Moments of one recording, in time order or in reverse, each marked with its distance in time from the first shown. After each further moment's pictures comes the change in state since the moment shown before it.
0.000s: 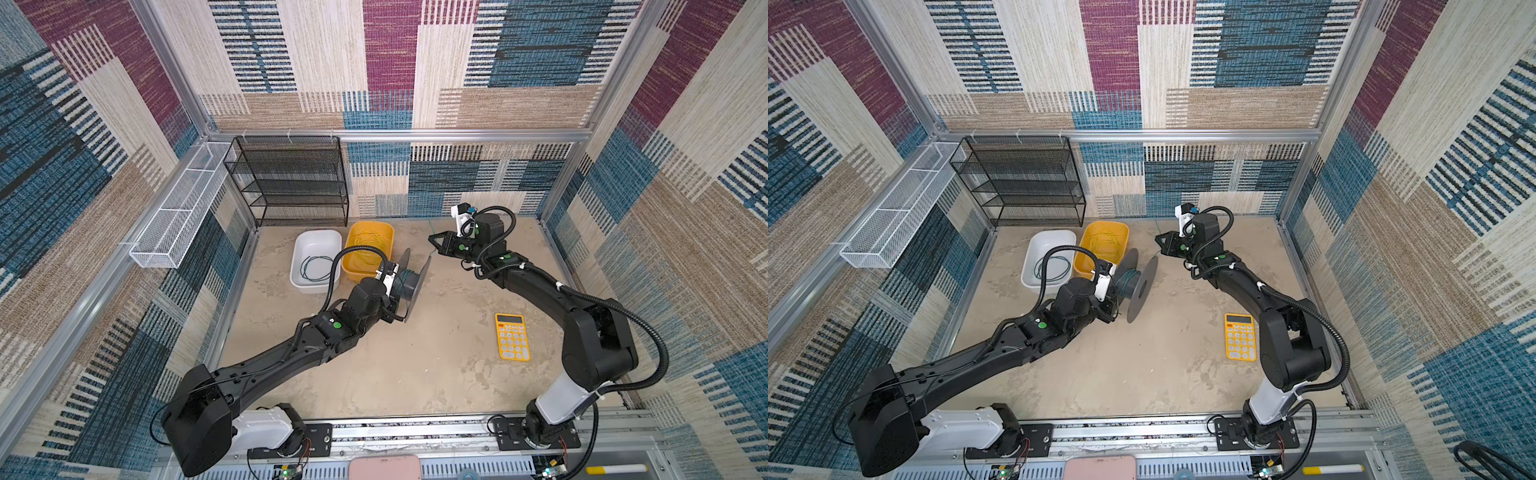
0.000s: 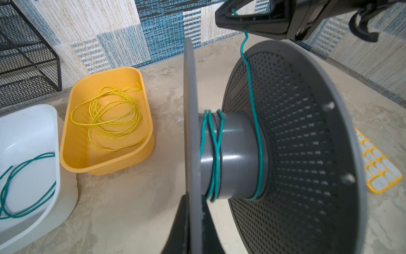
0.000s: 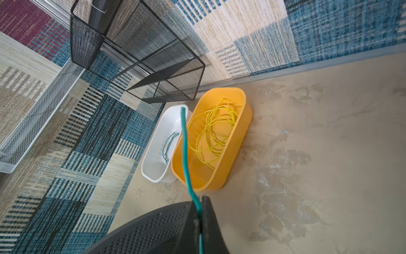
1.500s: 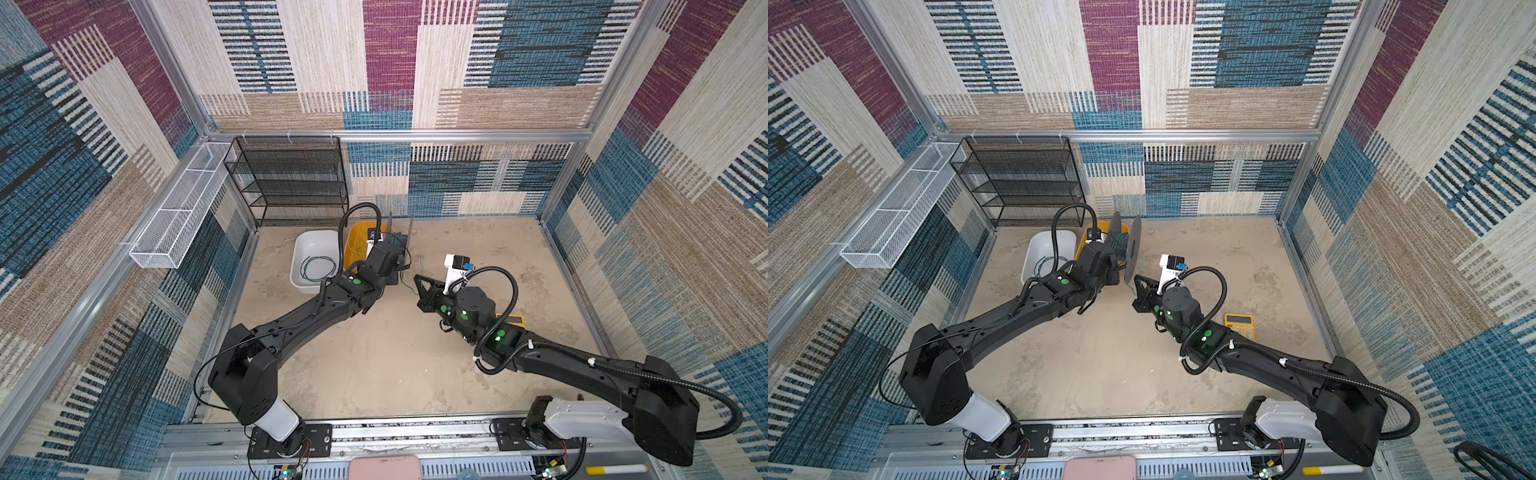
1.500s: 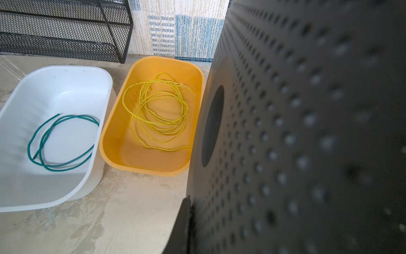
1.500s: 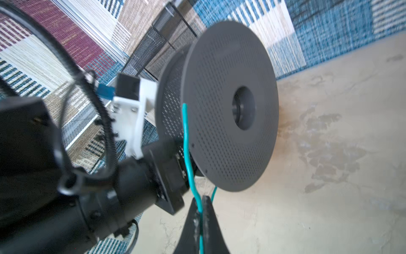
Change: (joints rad) left arm 0.119 0.314 0.390 -0.224 -0.173 -0.350; right arm 0.589 -0.461 -0.444 0.243 0.797 0.145
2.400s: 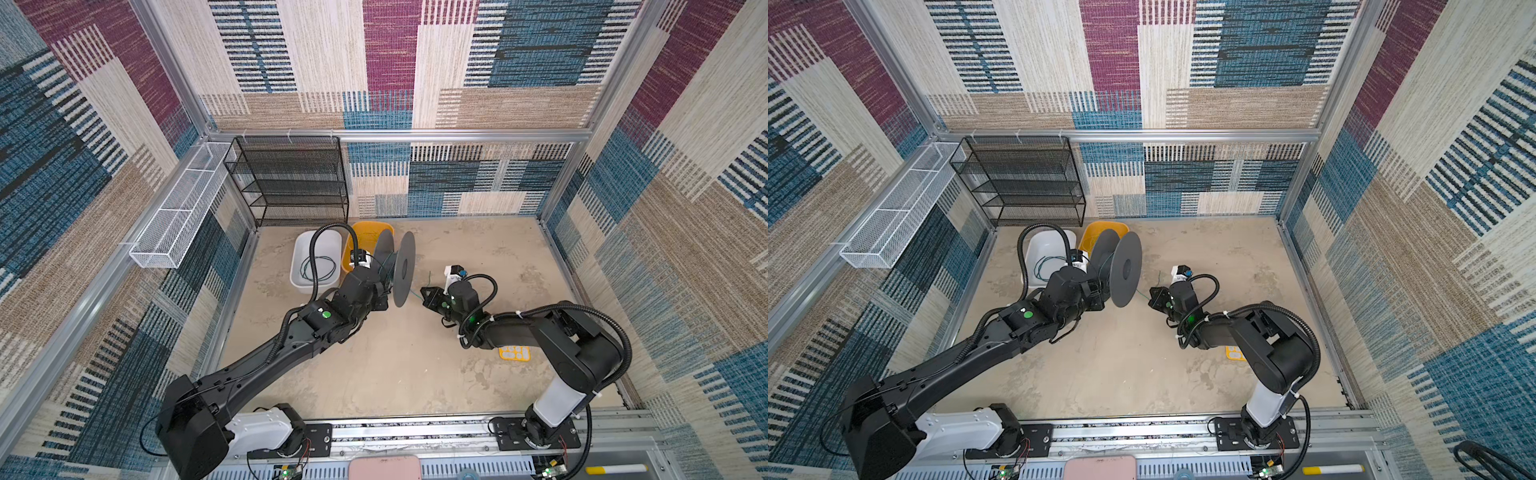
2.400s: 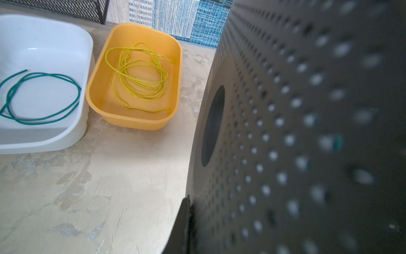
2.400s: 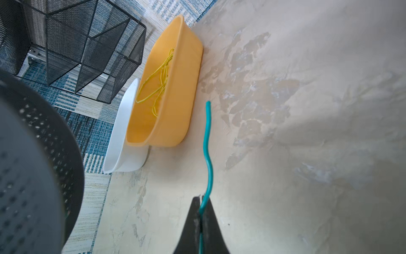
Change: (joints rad) left arm -0.053 -0.335 -0.245 -0.025 0.122 -0.135; right arm -0.265 0.470 -0.141 0.337 -0.303 0.192
